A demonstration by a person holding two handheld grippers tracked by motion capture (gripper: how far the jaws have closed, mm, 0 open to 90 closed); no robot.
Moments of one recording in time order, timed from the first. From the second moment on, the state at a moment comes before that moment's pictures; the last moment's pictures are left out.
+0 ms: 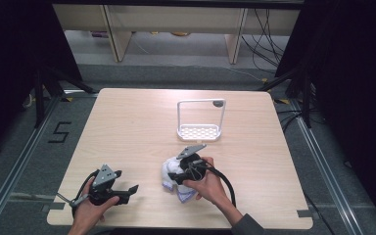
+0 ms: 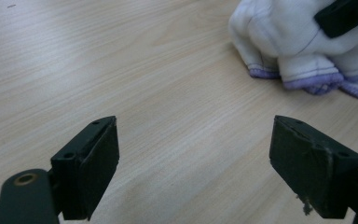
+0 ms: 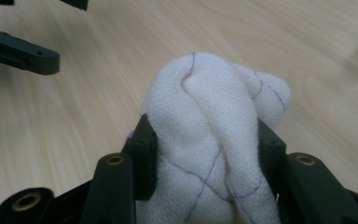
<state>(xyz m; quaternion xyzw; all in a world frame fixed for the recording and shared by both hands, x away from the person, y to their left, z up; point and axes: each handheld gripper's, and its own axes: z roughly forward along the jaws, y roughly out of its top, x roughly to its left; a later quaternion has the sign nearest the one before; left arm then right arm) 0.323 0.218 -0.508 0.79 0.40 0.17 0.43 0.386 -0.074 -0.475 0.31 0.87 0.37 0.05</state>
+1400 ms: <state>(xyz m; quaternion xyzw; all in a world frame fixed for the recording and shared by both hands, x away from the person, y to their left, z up) 0.334 0.113 -0.509 0.86 0.25 0.16 0.41 0.339 -0.128 -0.503 0.29 0.90 0.33 0.08</state>
